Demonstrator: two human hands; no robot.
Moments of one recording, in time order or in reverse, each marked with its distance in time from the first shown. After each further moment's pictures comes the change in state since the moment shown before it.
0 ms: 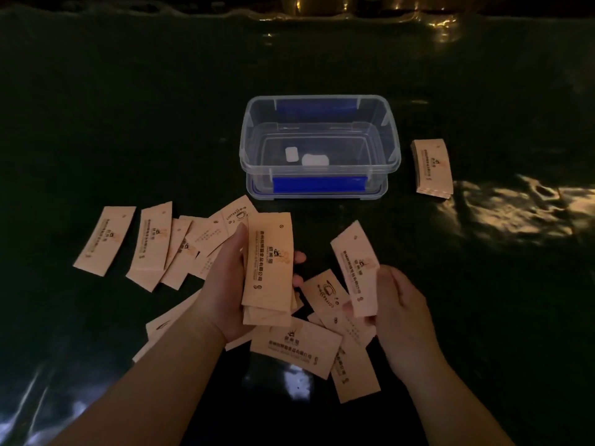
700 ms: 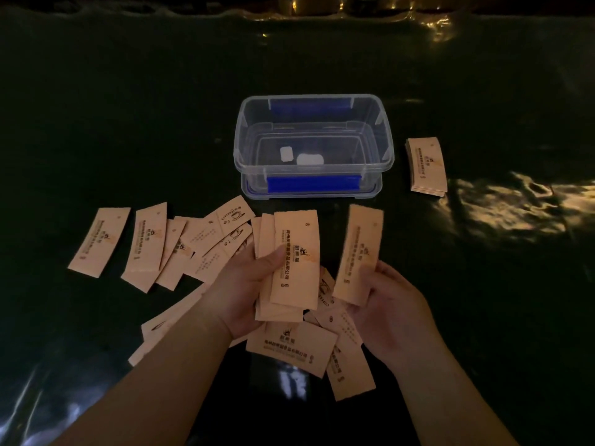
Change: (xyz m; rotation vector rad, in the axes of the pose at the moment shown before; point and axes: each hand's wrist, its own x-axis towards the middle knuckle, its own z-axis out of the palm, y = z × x) left_hand 0.002 -0.007 0.014 0.071 -0.003 -0.027; right_hand 0.012 0.002 -0.005 0.870 -0.234 0.298
